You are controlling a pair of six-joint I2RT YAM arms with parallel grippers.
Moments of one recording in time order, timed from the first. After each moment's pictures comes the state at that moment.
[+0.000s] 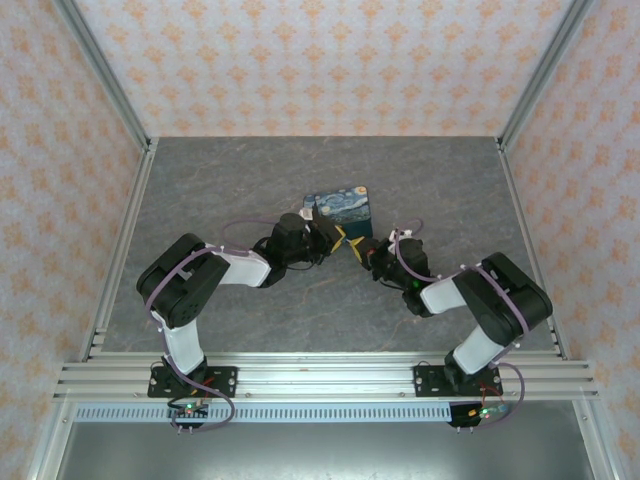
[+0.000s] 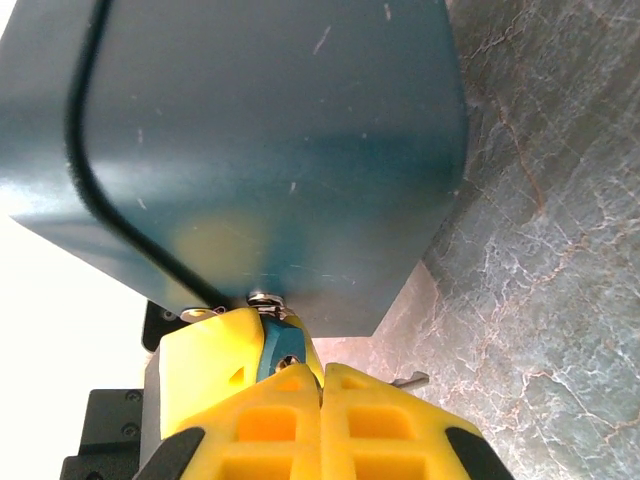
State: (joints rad) left arm -0.61 1.82 0.79 0.65 0.29 -1.46; right arm 0.50 1.62 0.35 0.98 -0.27 1.50
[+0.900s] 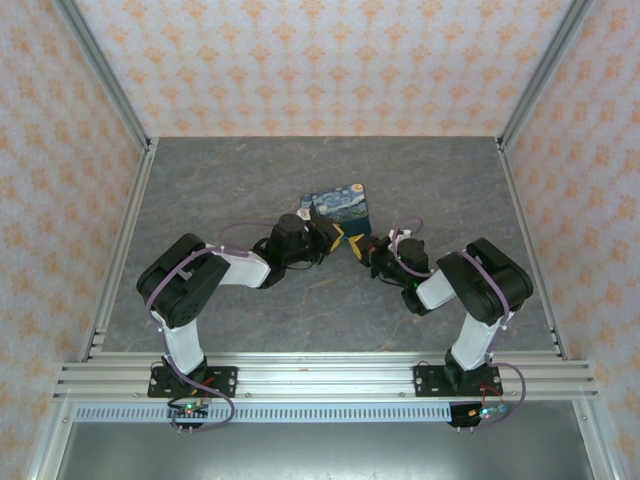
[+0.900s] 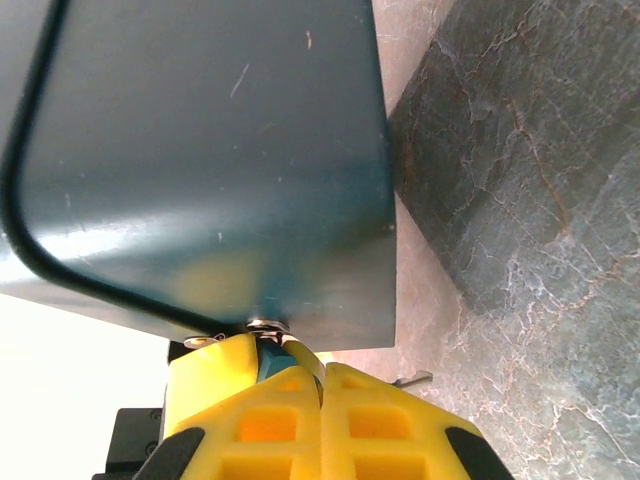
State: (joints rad) left arm -0.61 1.82 0.78 0.67 0.26 -1.51; right arm 0.47 1.77 0.37 1.18 -0.34 1.60
